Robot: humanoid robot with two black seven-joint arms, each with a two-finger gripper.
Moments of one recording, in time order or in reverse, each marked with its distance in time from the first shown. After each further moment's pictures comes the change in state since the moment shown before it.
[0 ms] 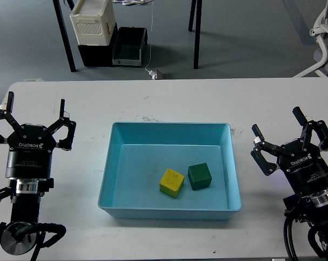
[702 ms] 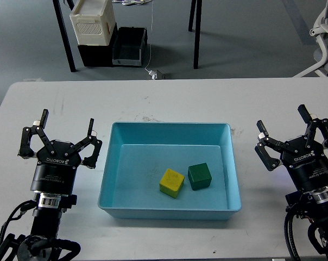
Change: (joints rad) left arm 0.047 0.000 0.138 0.009 -0.087 0.000 0.018; right arm 0.022 0.000 0.015 -0.033 -0.005 0.003 0.040
